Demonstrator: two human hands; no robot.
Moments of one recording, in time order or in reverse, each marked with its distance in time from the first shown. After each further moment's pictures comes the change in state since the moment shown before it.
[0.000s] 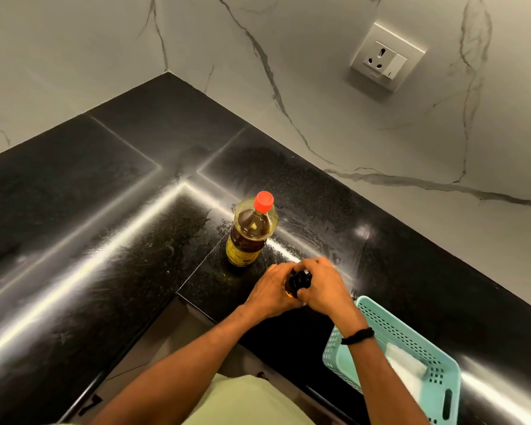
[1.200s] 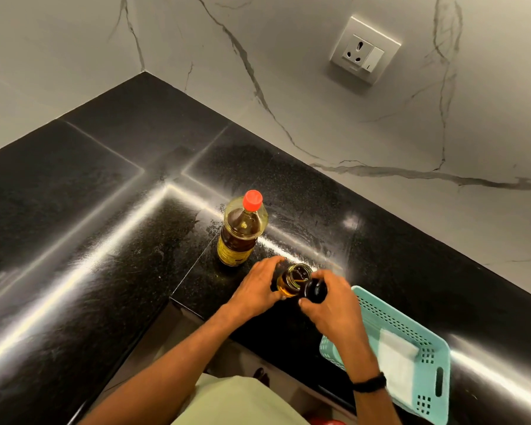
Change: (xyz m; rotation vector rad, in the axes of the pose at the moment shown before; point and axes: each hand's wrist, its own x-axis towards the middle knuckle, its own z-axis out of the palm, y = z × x) left_hand -0.006 -0.014 -0.014 0.078 -0.024 0.034; right_hand -0.063 0.008 0.003 0.236 0.200 0.180
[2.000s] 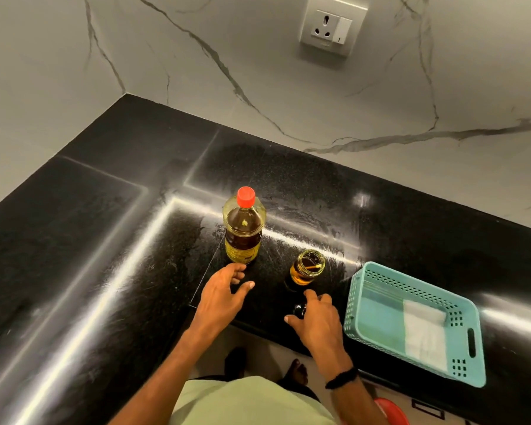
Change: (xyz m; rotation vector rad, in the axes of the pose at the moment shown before) left_hand -0.065 -0.039 -0.066 0.036 0.221 -0.100; right_hand -0.026 0.003 0.090 -0.108 -0.110 0.157
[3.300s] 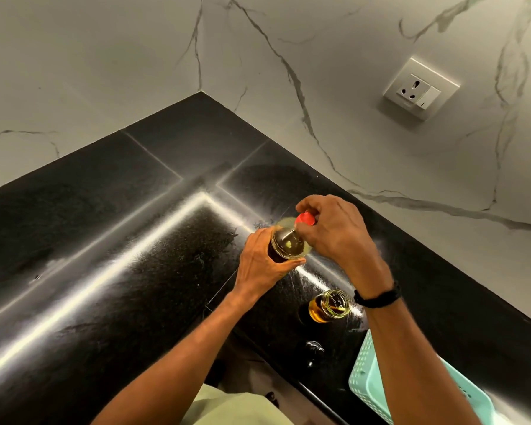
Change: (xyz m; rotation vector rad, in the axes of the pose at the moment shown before) left_hand 0.072 0.045 -0.023 -0.139 0.438 0.111; right_hand 0.010 -0.183 -0.177 -0.147 0.166 -0.549
